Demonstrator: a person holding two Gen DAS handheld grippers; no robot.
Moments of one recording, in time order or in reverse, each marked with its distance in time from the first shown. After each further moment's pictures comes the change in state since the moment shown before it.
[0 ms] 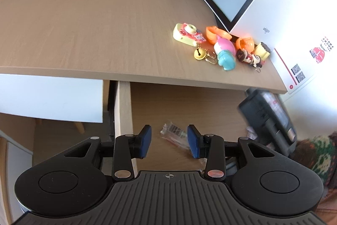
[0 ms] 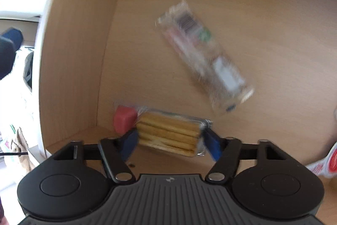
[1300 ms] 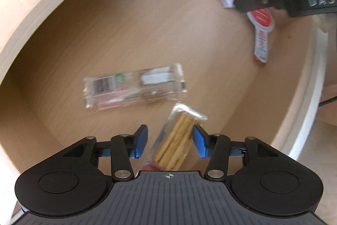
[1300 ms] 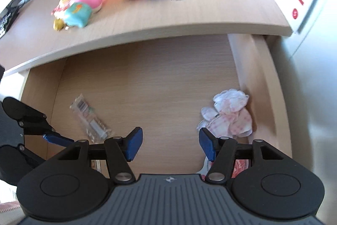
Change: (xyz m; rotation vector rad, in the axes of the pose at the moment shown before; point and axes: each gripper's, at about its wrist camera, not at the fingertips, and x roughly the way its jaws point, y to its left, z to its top) left arm 0.148 -0.101 -0.021 0.703 0.651 -0.028; right arm -0.100 -0.138 -0.091 0.208 -0.581 -0.155
